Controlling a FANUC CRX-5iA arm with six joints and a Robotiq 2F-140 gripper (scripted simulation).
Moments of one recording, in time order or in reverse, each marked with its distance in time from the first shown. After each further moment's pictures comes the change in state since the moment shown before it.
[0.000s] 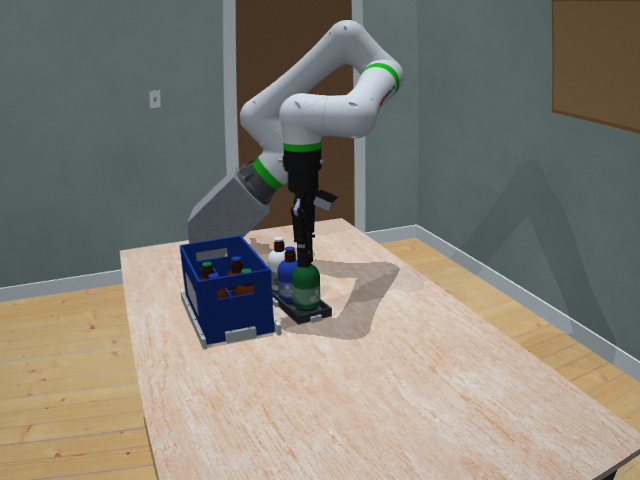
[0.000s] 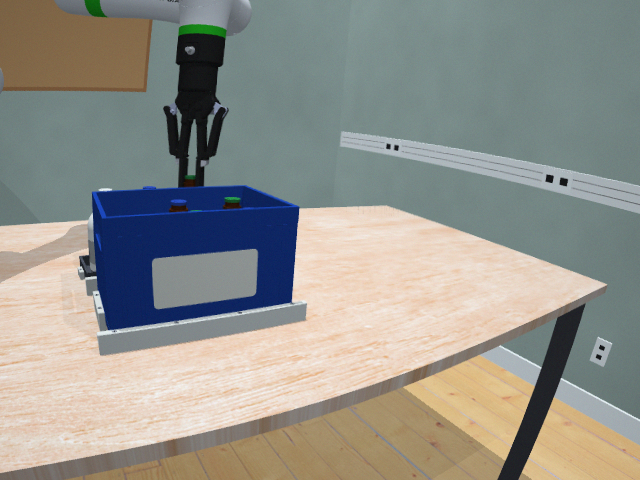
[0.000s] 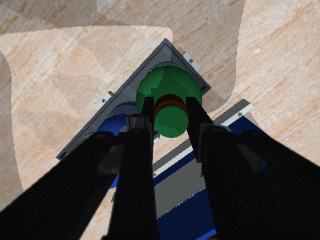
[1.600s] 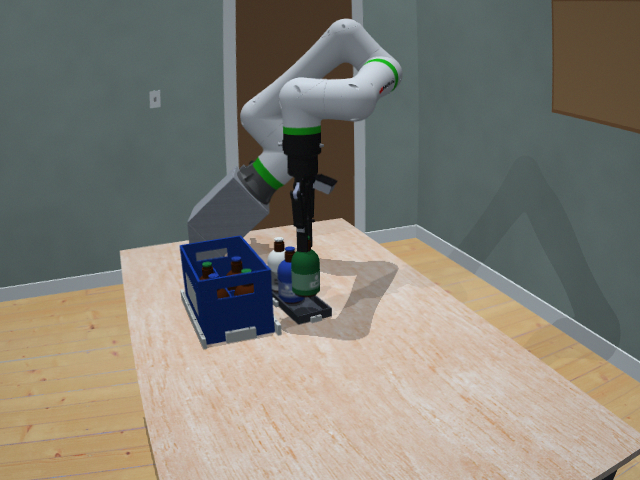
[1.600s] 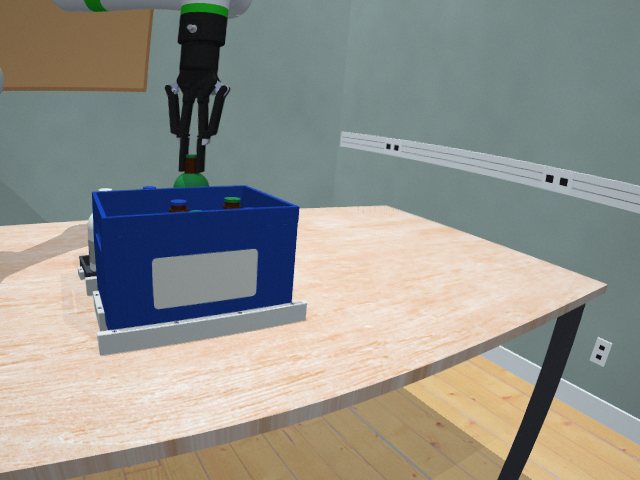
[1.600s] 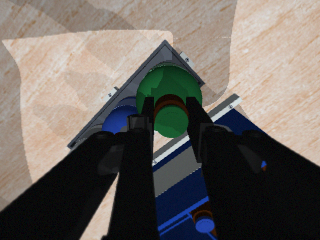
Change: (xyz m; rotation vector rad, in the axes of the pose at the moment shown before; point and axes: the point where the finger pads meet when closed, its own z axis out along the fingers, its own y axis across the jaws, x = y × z) arm 0.000 0.000 -0.041 0.000 0.000 0.000
